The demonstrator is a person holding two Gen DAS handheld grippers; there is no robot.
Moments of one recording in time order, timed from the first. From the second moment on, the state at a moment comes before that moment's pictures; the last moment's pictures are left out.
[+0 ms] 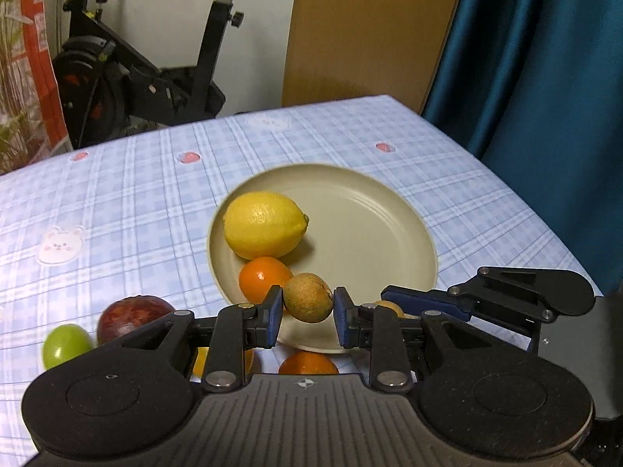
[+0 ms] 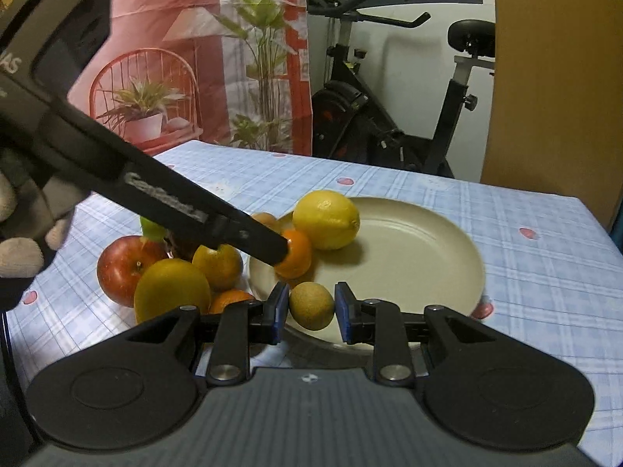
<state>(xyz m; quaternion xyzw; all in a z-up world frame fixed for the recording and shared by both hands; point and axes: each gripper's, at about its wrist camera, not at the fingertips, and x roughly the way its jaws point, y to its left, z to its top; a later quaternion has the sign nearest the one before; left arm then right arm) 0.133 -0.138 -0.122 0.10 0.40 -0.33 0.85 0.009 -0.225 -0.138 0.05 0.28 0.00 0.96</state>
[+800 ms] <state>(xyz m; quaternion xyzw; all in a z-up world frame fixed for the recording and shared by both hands) 0.144 -0.146 -0.140 0.10 0.44 -0.32 0.83 0.016 -0.232 -0.149 0.10 0.29 0.00 0.95</state>
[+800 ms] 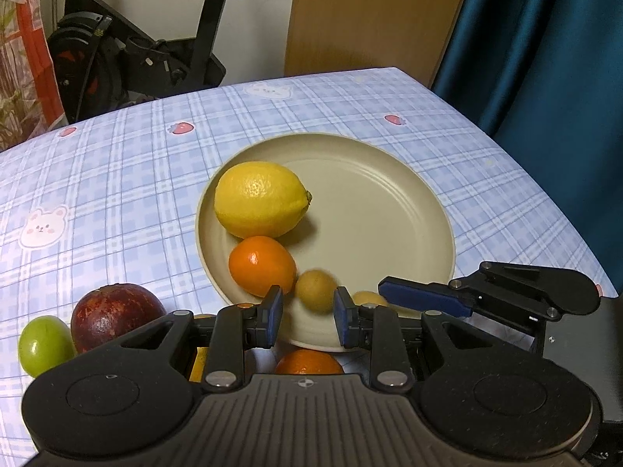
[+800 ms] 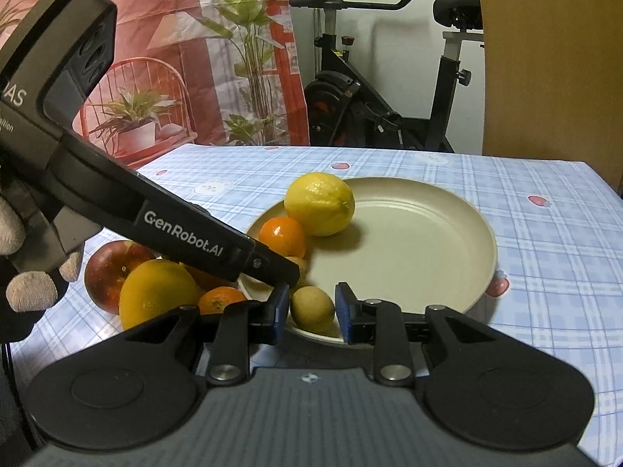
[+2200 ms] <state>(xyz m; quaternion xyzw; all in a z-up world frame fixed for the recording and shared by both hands) 0.105 -0.009 -0.109 -0.01 0.40 -0.24 0.88 0.000 -0.167 -0.124 0.07 0.29 0.06 0.95</state>
